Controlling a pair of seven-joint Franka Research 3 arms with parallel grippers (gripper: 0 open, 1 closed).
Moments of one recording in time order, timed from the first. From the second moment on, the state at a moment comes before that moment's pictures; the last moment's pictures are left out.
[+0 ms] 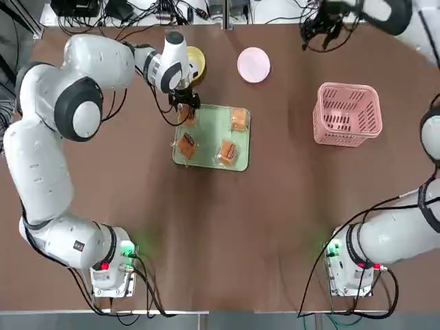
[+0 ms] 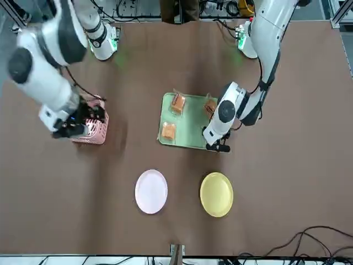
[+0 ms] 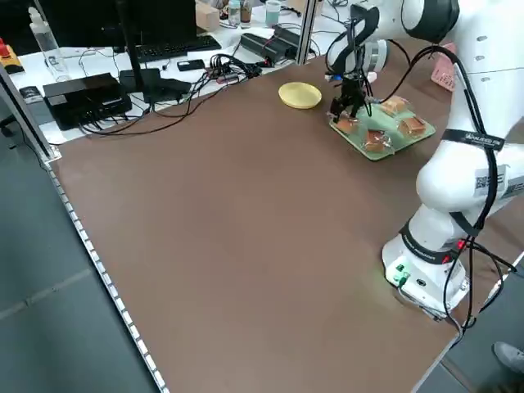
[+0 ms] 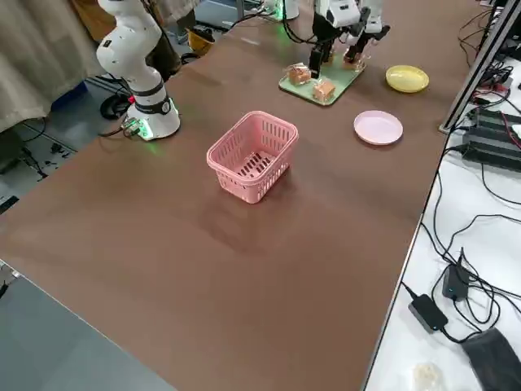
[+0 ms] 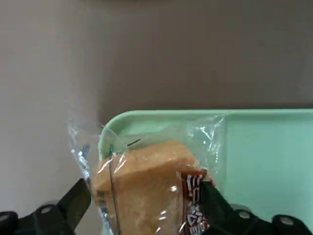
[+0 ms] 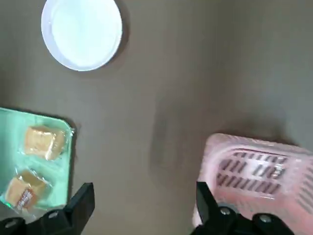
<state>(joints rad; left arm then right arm) -0.37 0.56 -0.20 -1.91 0.14 2.36 -0.51 0.27 0.14 0.03 -1.79 0.10 1.90 0.21</state>
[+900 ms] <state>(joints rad) -0.37 0.60 -0.20 -1.89 0.18 2.39 -0.52 0.60 0.37 0.03 -1.98 0.10 2.42 0.68</state>
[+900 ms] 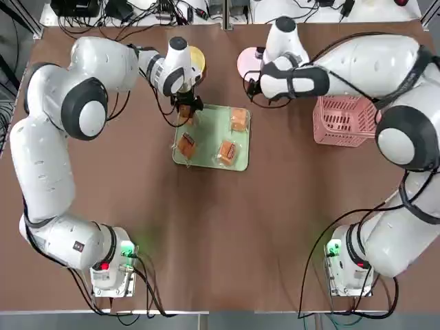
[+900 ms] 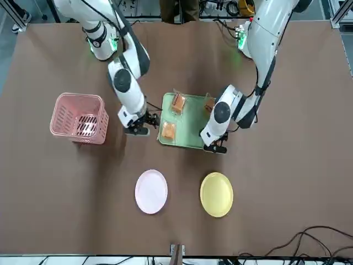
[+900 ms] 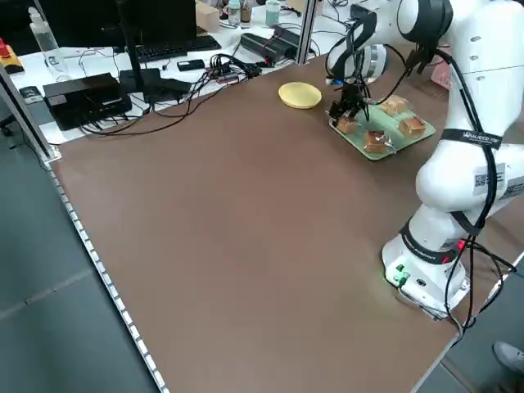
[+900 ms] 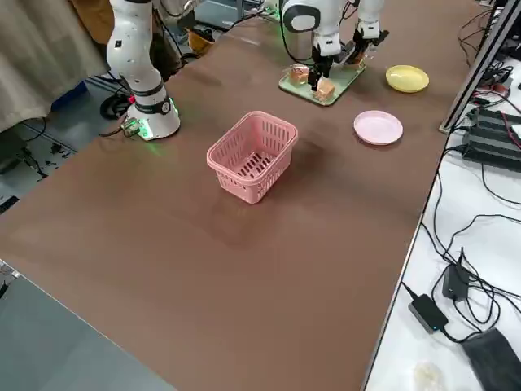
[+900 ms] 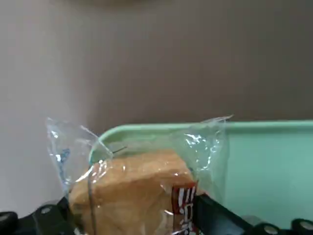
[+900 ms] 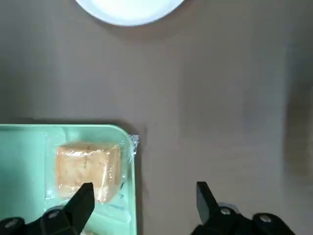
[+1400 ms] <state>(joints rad) -0.37 0.57 -0.19 -1.85 0.19 2.39 -0.52 0.63 0.49 0.03 -1.84 0.10 2.42 0.76</state>
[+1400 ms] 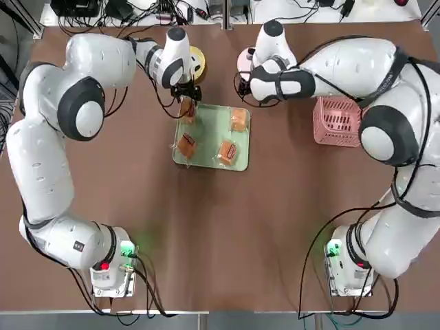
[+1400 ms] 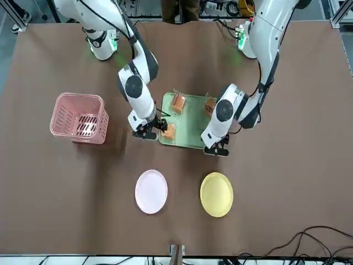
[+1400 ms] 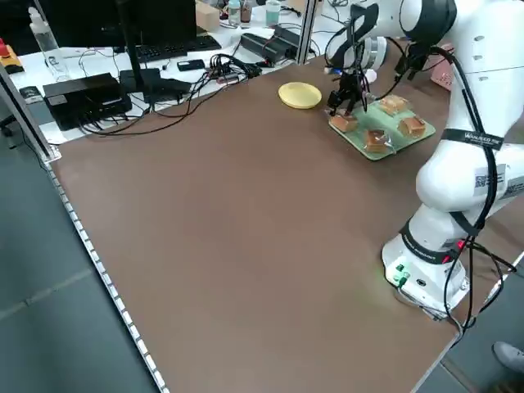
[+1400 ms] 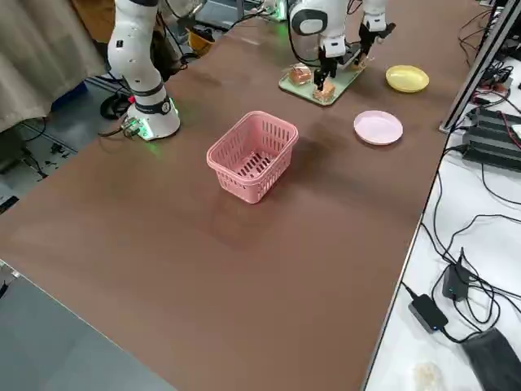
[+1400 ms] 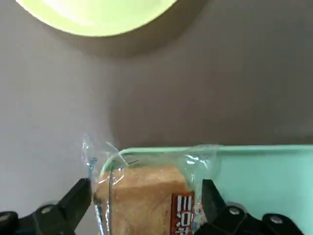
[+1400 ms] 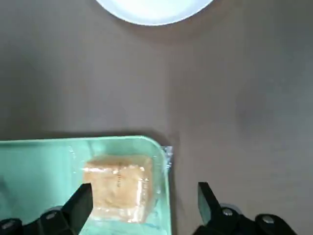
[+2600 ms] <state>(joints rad) -0.40 0.63 -0.19 -1.84 0.23 2.35 -0.52 0.72 0.62 0.03 -1.74 0.09 2.42 0.82</state>
